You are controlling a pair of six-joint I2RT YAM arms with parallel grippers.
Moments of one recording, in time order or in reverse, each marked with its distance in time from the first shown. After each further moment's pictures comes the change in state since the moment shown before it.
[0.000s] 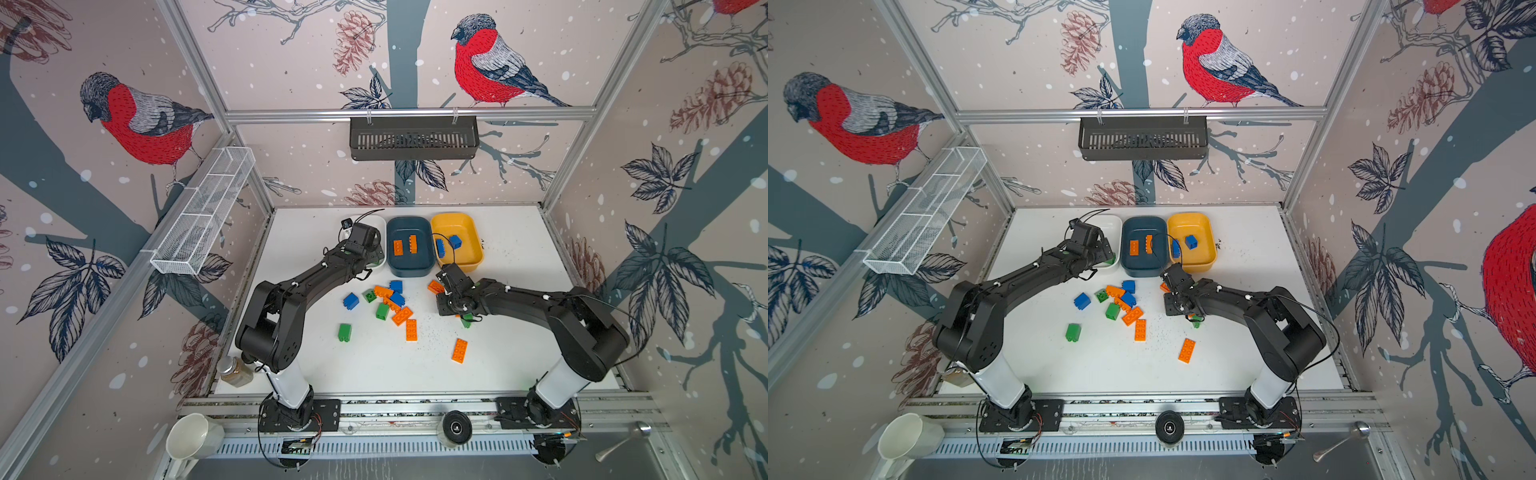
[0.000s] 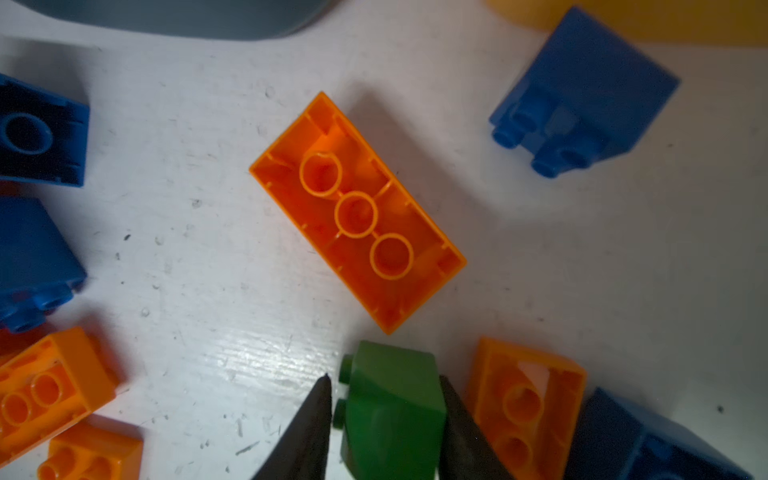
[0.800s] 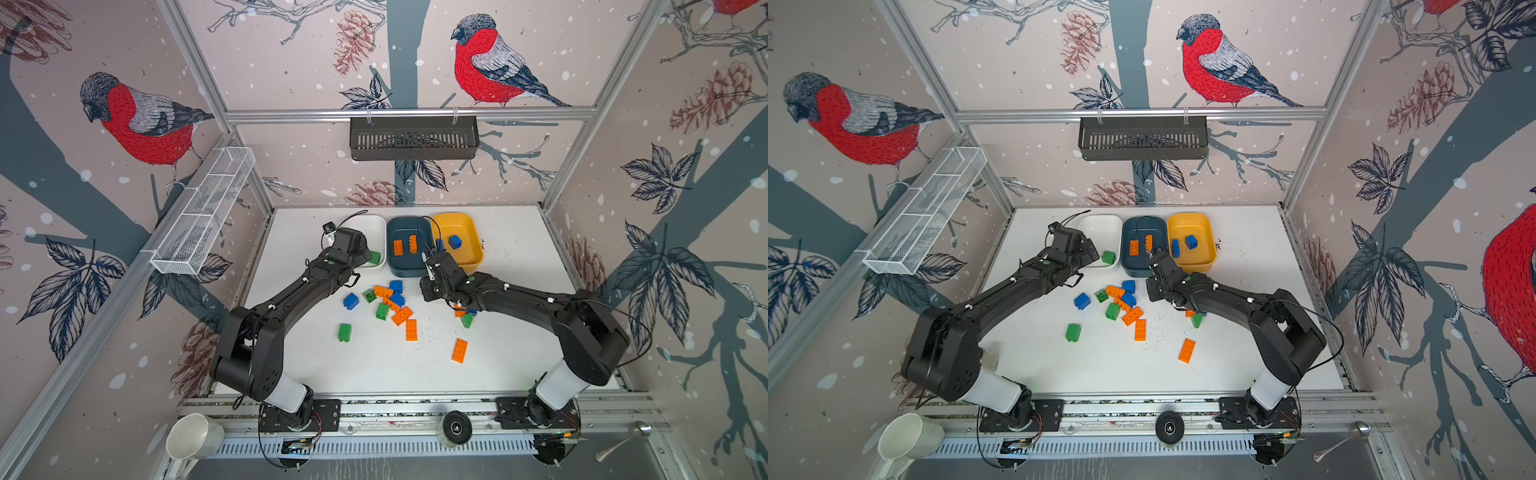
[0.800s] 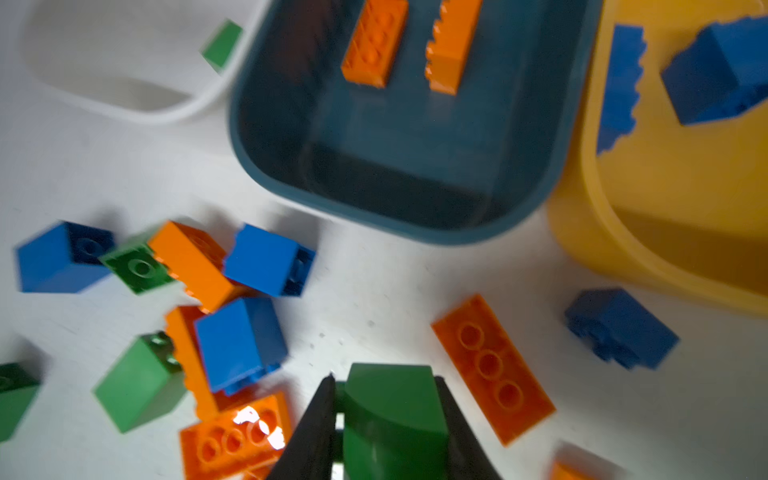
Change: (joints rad) left arm 0.059 -0.216 -0.161 0.011 -0.027 -0.055; right arm 0.062 -0.013 0.153 0.169 -0.008 -0.113
